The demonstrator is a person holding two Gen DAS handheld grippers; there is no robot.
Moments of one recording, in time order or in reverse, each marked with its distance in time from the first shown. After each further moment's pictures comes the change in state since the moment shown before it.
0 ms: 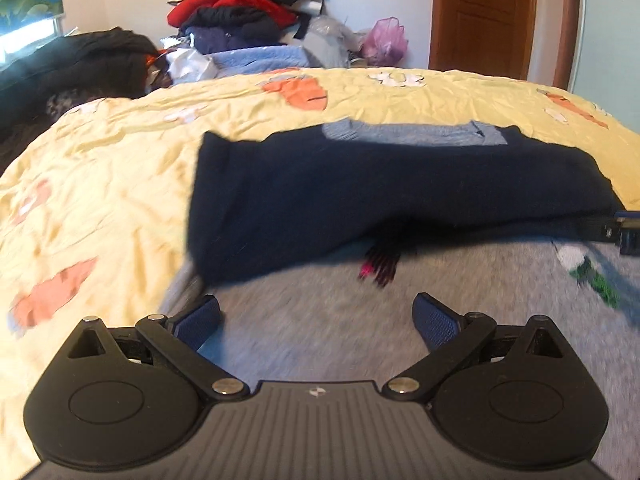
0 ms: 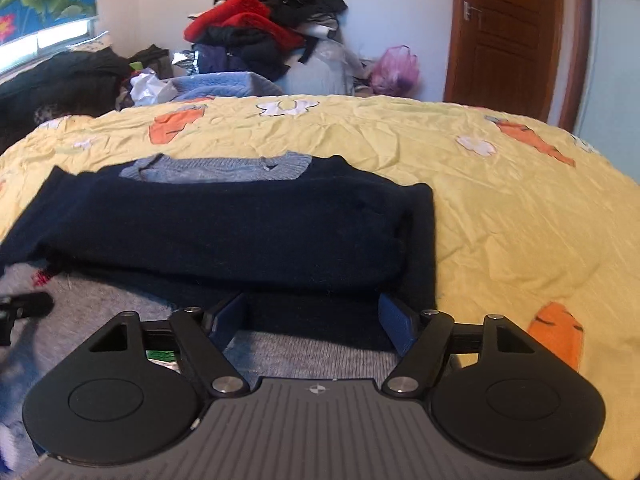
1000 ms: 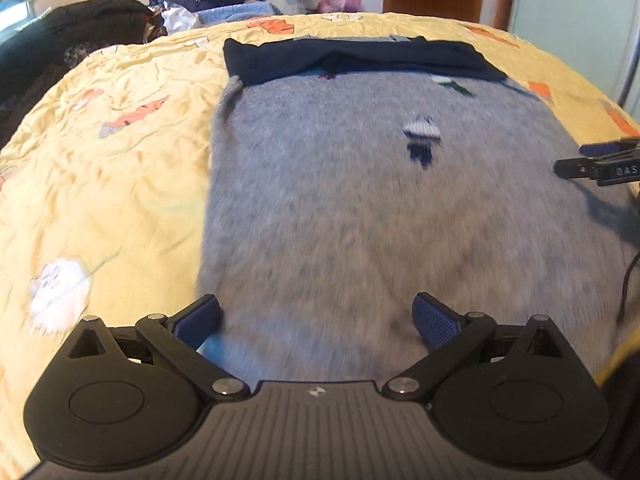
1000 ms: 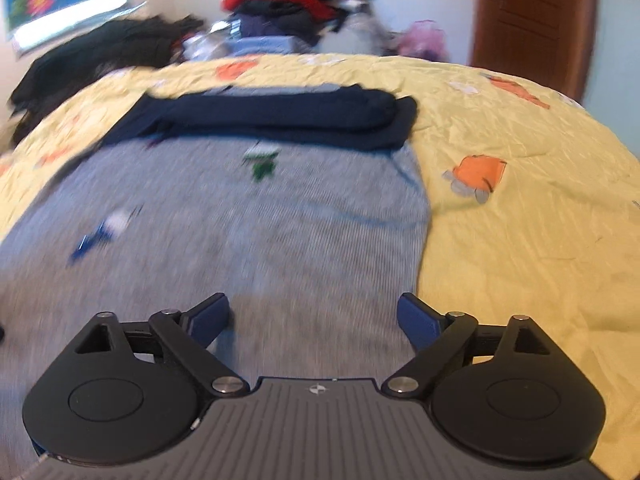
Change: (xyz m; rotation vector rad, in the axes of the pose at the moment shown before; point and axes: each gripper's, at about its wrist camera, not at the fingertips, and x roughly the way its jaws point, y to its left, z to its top) left arm -0.171 0.029 -0.162 0.079 0.124 -0.117; right arm -0.140 -0.013 -0.121 -0.145 0.094 0.110
